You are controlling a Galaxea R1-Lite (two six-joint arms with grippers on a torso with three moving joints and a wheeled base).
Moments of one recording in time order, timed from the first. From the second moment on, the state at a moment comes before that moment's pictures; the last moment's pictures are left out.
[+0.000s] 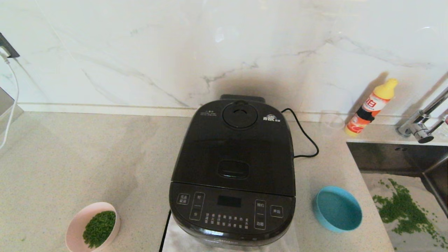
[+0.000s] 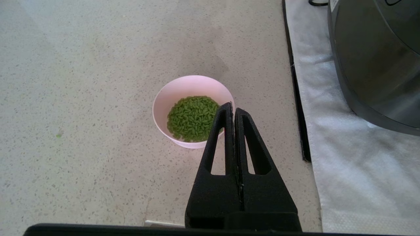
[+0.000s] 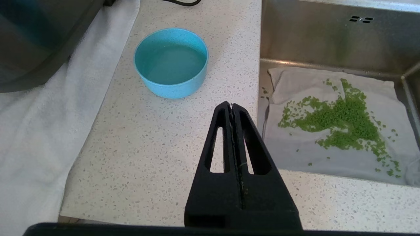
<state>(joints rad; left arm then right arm) 0.00 0.00 0.00 -0.01 0.00 0.00 -0.01 0.00 -0.04 0.10 0.01 0.00</state>
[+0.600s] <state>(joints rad) 0.00 0.00 0.00 -0.01 0.00 0.05 -0.01 0.00 -0.04 0.10 0.01 0.00</state>
